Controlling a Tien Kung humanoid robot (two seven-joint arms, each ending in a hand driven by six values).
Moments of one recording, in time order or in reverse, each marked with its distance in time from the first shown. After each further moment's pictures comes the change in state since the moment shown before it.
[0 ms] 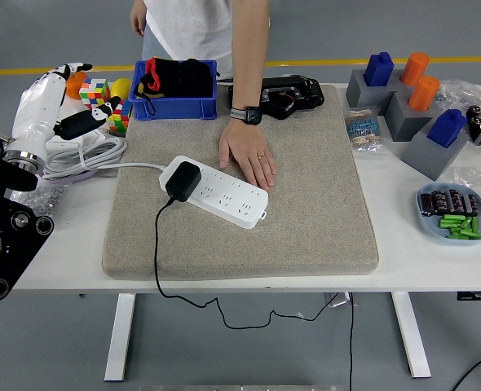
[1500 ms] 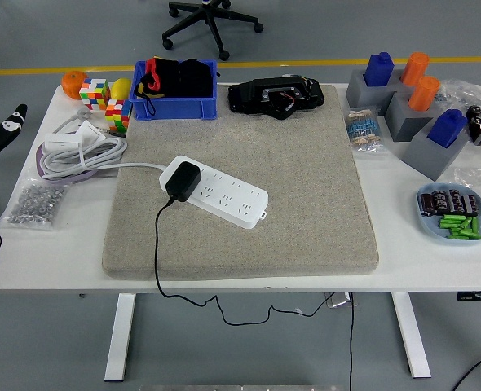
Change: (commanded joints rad) left arm 0.178 -0.088 -0.362 -0.028 0.032 -0.012 -0.029; right arm 0.002 0.005 0.014 0.008 -0.005 0.002 -0.002
